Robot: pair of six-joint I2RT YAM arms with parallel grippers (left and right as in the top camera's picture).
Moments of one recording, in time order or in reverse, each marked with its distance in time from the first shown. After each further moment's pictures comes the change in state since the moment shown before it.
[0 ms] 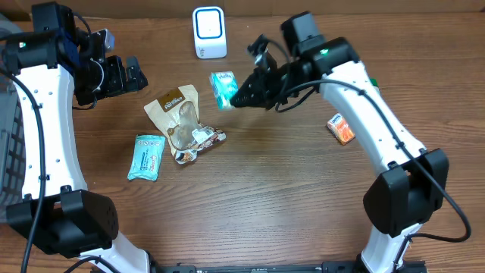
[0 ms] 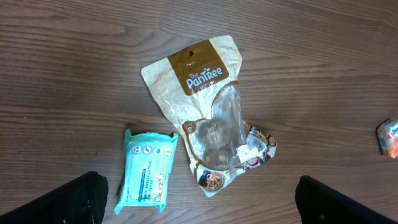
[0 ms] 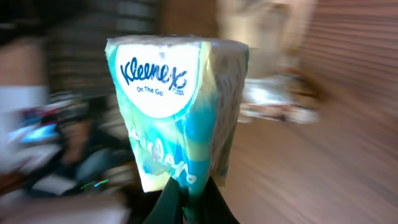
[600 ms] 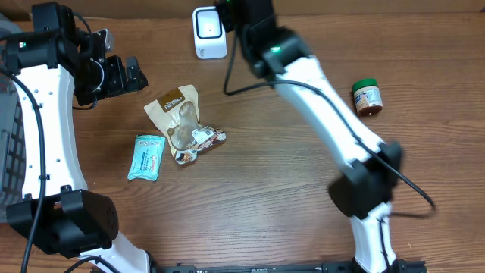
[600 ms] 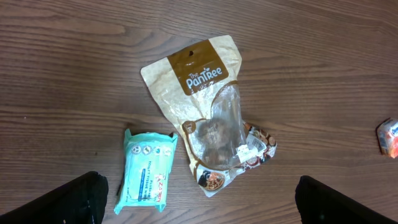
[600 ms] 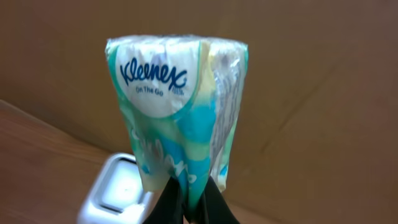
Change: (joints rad) left arm 0.000 0.000 0.000 0.000 0.000 0.000; right arm 0.154 0.225 0.363 0.719 1.167 -0.409
